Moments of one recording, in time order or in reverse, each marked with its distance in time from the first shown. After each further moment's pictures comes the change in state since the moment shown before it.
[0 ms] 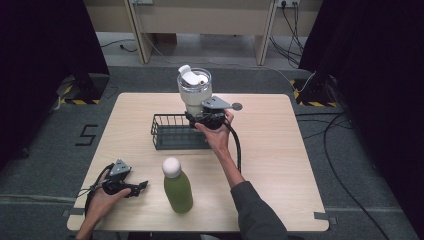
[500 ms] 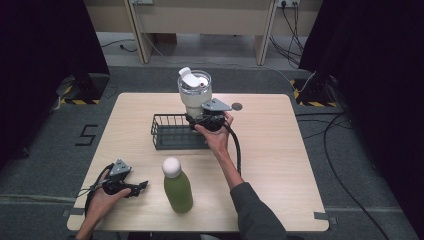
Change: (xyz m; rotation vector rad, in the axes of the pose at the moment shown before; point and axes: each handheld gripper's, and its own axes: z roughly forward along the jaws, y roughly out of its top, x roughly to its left) left arm 0.000 0.000 0.000 -0.002 0.000 0.000; right arm 0.001 -0.009 0.002 0.004 0.000 0.015
